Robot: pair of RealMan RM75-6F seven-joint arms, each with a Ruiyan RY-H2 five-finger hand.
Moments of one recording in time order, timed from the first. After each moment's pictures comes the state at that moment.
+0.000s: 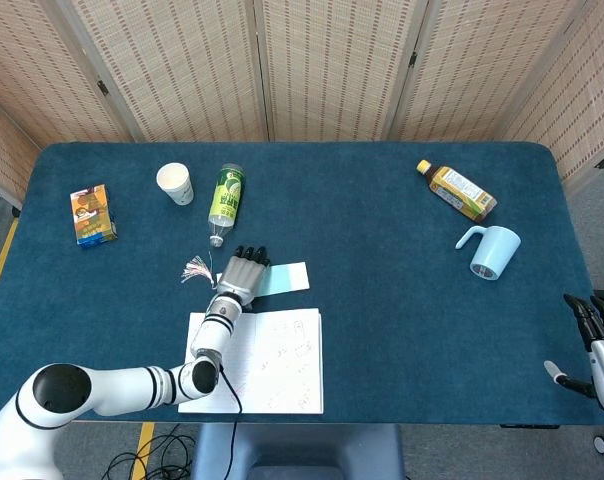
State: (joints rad) left arm -1.21 -1.78 -0.16 -1.21 0.28 0.86 0.91; right arm 0.00 -1.07 0.03 -1.55 -1.51 1.52 0.12
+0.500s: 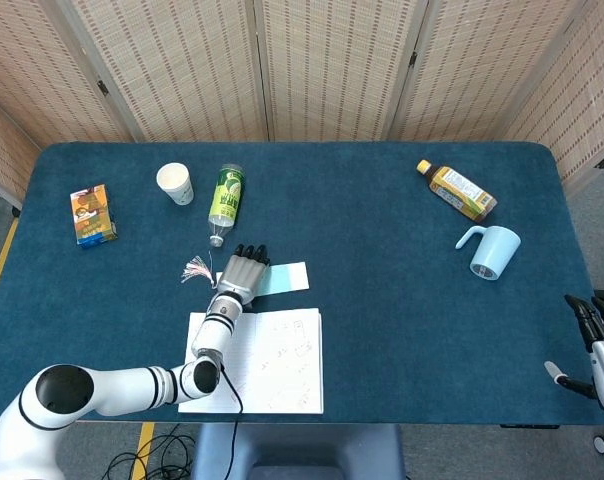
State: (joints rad) left arm -1.20 -1.80 -0.16 -1.19 0.31 0.86 0.90; right arm 0.00 -1.07 0.04 -1.54 -1.51 1.52 0.13
